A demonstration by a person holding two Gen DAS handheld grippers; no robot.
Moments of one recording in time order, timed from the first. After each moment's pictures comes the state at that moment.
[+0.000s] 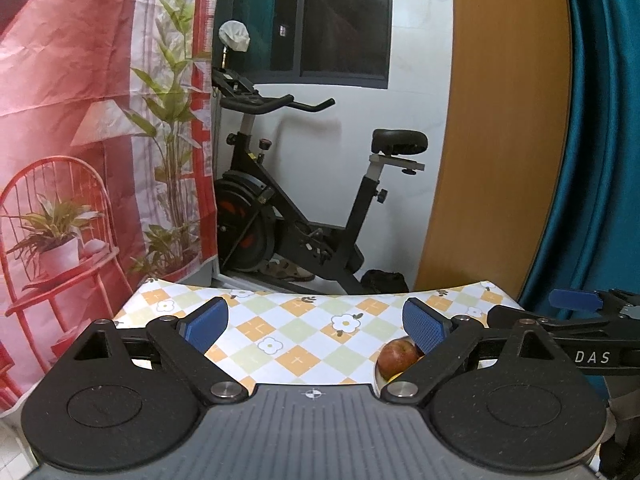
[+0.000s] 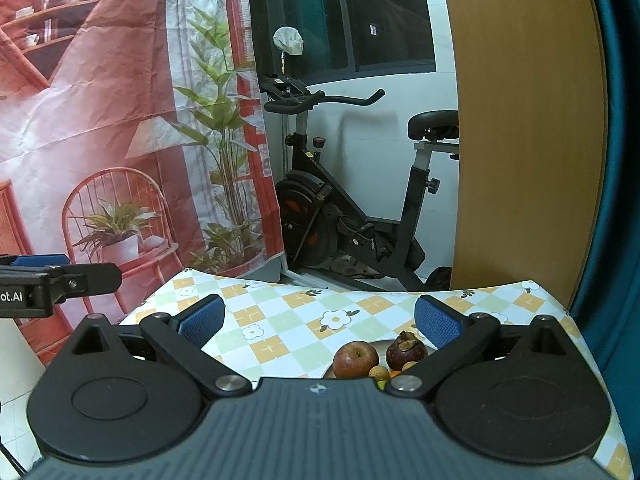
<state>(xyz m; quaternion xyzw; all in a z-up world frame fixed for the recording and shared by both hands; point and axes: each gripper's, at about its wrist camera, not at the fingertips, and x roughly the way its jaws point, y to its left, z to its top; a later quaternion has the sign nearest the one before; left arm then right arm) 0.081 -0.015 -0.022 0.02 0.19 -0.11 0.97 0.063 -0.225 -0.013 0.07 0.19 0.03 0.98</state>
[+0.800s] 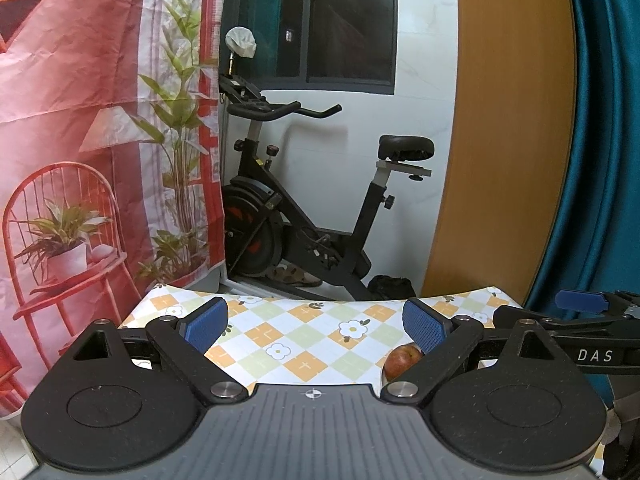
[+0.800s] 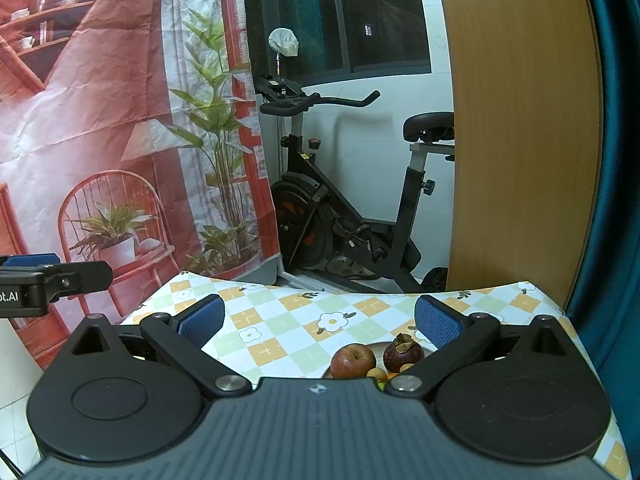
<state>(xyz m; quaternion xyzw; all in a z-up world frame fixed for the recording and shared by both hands) 0.076 -0.015 -0.013 0.02 0.19 -0.10 0.98 0.062 -0.228 -0.009 0.08 0.18 0.02 0.98</state>
